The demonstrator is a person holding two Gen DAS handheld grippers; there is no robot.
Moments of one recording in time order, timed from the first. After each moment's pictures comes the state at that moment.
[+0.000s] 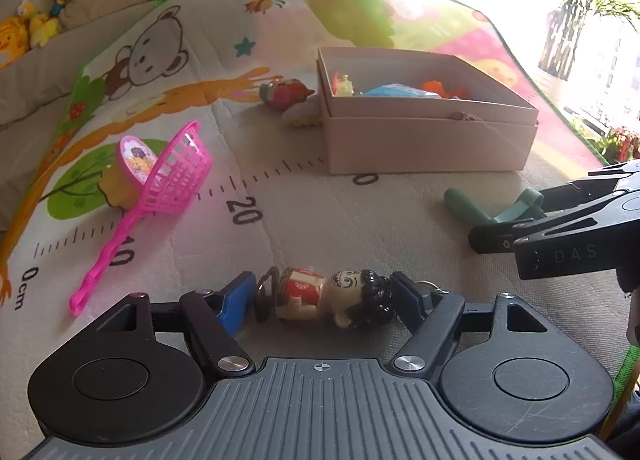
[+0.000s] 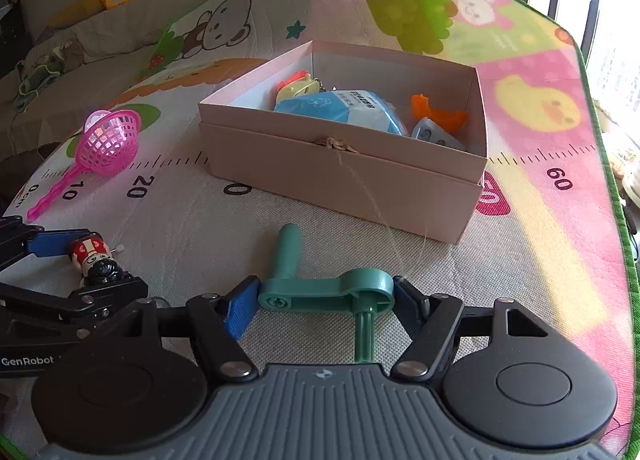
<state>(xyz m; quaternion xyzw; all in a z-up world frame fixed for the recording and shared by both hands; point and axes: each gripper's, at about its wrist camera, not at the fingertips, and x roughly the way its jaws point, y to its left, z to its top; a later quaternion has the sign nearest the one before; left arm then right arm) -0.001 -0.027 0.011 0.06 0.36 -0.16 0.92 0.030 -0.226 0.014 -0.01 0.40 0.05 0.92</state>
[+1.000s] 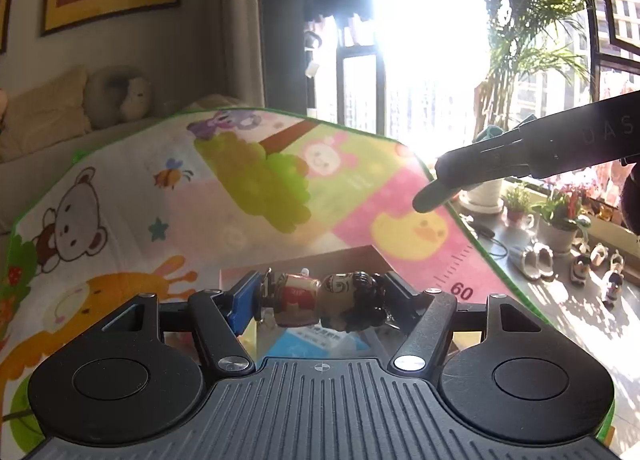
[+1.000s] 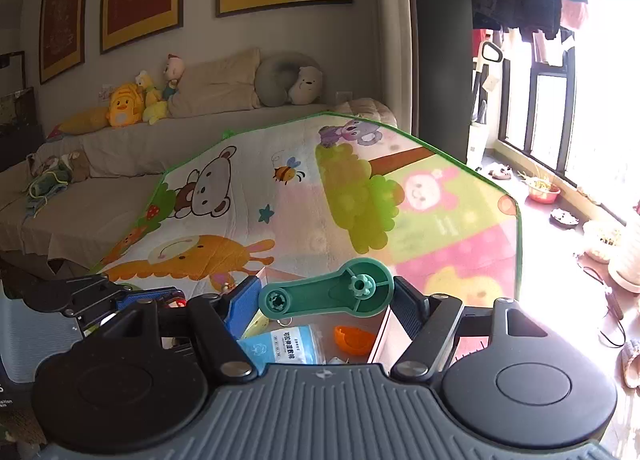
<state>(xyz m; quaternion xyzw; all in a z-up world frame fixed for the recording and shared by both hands) 0.088 -0.129 0.128 0.06 0.21 -0.27 0.94 0.059 -0.314 0.193 0.02 0.23 0.04 0.97</state>
